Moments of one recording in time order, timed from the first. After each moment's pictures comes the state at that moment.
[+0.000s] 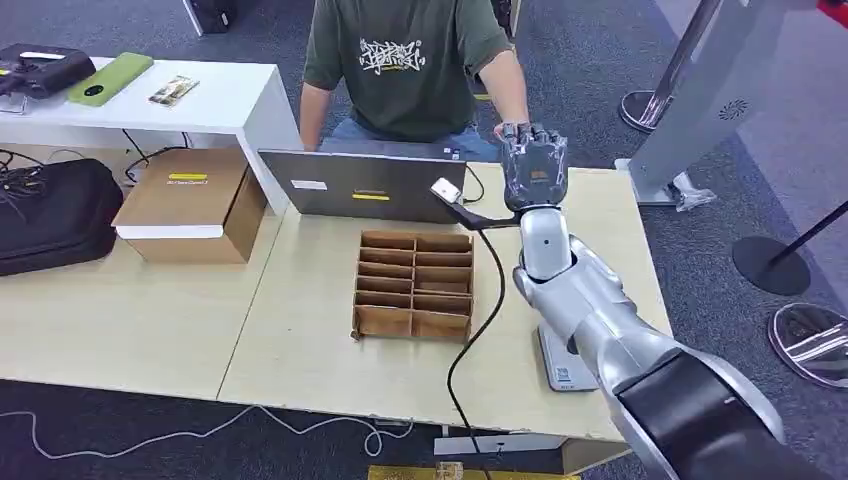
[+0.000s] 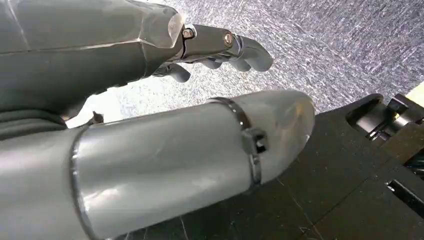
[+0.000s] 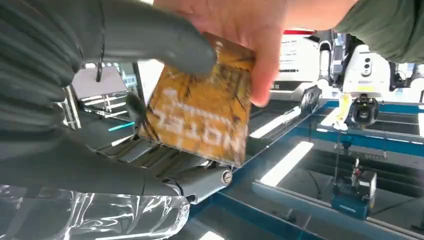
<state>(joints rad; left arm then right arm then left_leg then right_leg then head) -0.21 -0.18 -1.54 -0.15 0.57 0.21 0.25 -0.96 0.00 0.64 -0.40 1.57 -0.68 0.46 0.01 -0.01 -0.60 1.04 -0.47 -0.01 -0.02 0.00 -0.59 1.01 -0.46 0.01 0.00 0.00</state>
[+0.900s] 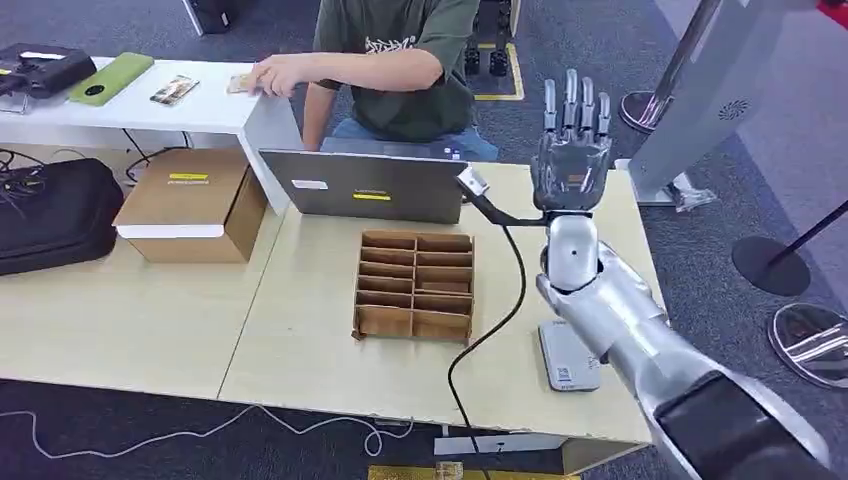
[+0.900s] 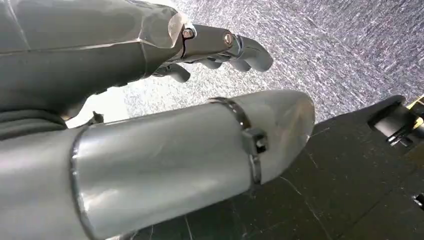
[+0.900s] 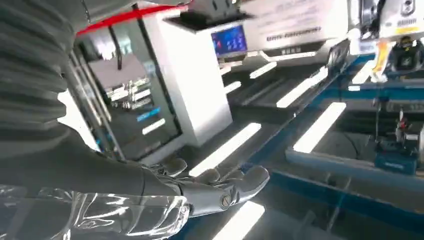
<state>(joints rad) -0.20 -0.18 -1.54 -0.15 0.63 0.24 0.25 -0.89 -0.20 0.81 -0.72 1.57 -0.68 0.68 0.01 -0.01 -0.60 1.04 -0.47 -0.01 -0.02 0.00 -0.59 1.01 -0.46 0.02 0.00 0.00</state>
